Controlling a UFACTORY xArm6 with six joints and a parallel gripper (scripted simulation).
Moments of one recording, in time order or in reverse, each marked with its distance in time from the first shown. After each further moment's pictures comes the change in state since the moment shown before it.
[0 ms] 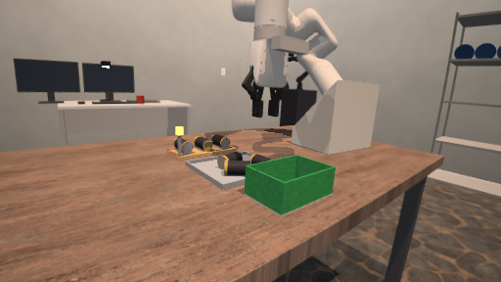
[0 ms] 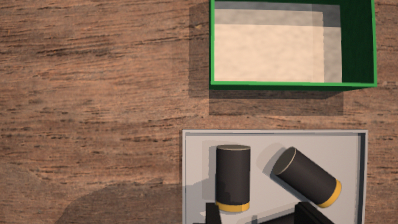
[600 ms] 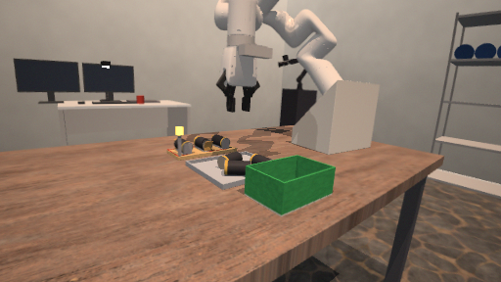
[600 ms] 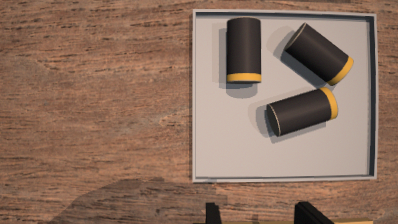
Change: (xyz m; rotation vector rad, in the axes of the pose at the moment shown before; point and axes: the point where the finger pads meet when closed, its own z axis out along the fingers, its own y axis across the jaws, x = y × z) arm -0.124 -0.009 0.001 0.008 -0.009 0.005
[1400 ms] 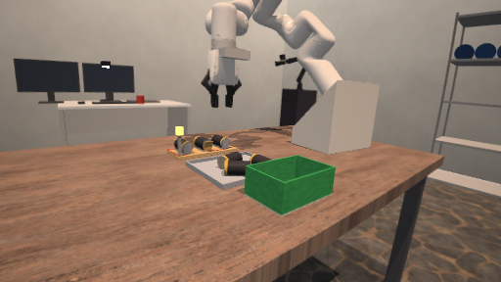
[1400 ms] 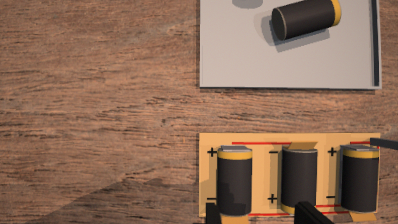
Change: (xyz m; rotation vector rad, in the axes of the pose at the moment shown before) arm -0.100 -0.007 -0.001 -0.007 0.010 -0.006
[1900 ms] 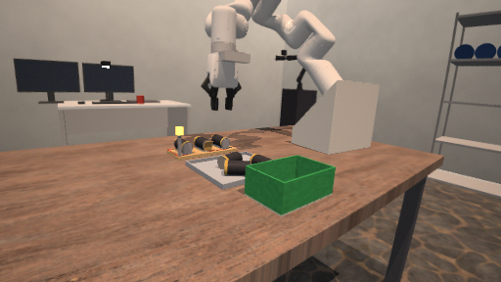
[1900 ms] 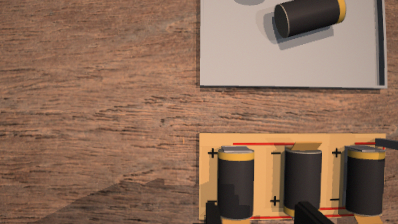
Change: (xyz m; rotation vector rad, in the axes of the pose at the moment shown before) arm 0.000 0.000 0.009 0.000 0.000 -0.001
